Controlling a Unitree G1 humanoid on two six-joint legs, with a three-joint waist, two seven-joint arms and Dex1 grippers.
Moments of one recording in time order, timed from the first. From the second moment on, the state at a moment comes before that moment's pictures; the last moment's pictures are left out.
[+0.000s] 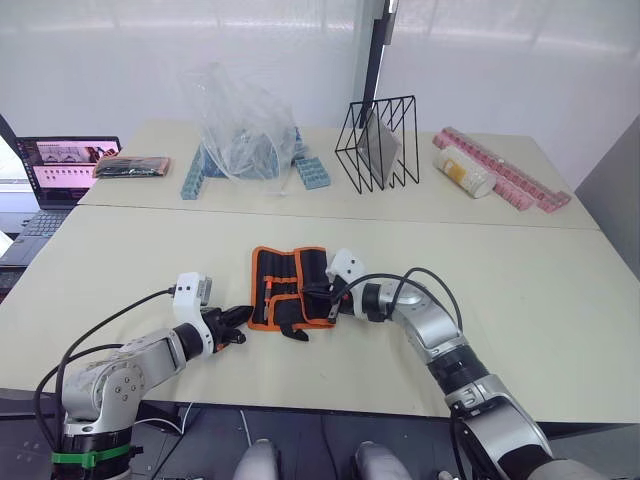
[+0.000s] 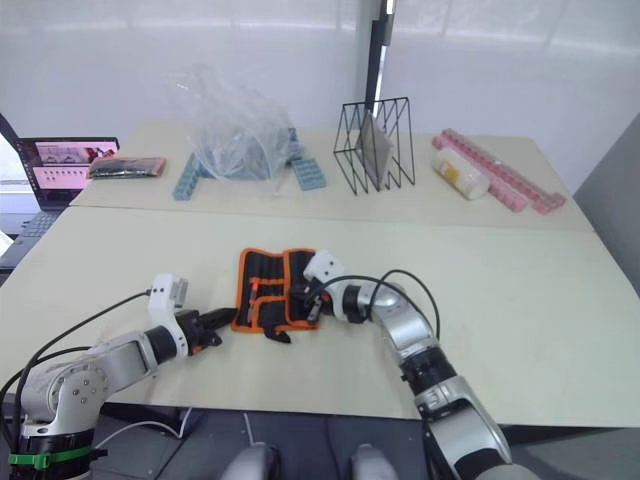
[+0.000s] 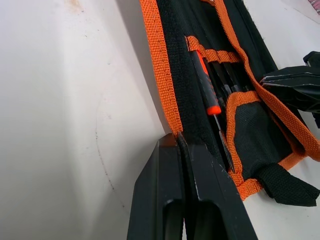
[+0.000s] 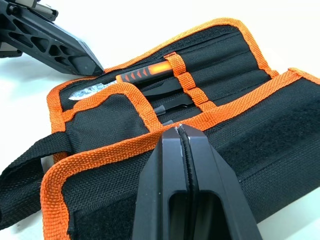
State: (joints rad) left arm -0.15 0.48 0.25 -0.28 -0.82 1.05 -0.32; right arm -0.65 -0.22 0.30 0.38 0.10 0.19 0.87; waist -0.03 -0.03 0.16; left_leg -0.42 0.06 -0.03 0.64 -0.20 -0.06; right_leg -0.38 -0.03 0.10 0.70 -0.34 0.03
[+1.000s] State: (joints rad) left arm -0.39 0.82 0.11 0.07 -0.66 0.89 -0.85; right arm -0.62 -0.17 0.35 0.32 0.04 0.20 0.85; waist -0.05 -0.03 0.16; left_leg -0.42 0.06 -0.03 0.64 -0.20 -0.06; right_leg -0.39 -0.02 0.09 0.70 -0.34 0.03
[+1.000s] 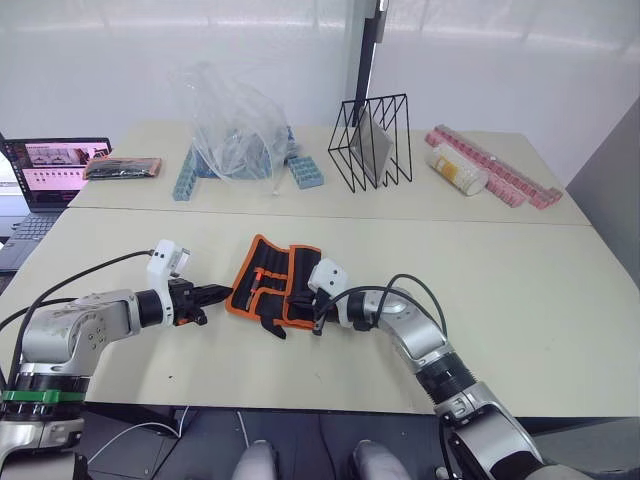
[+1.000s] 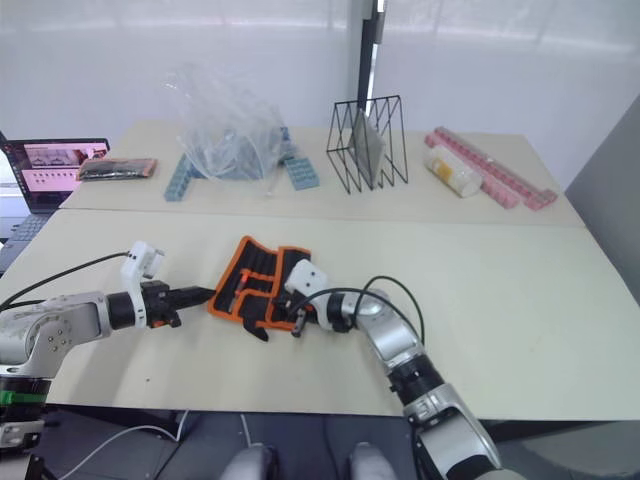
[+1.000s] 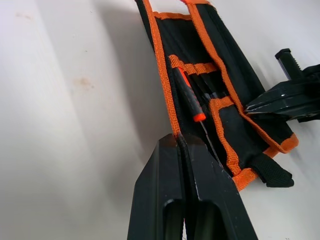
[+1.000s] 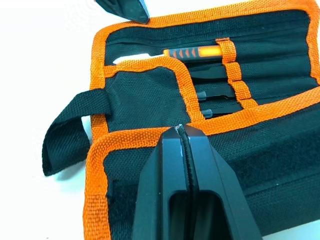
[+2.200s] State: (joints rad) left arm -0.49 0.47 0.00 -0.03 -0.62 0.95 -0.77; right arm -0.64 -0.16 0.31 0.37 0.04 0.21 0.80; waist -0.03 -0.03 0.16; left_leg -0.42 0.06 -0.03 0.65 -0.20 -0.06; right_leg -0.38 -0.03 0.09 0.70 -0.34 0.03
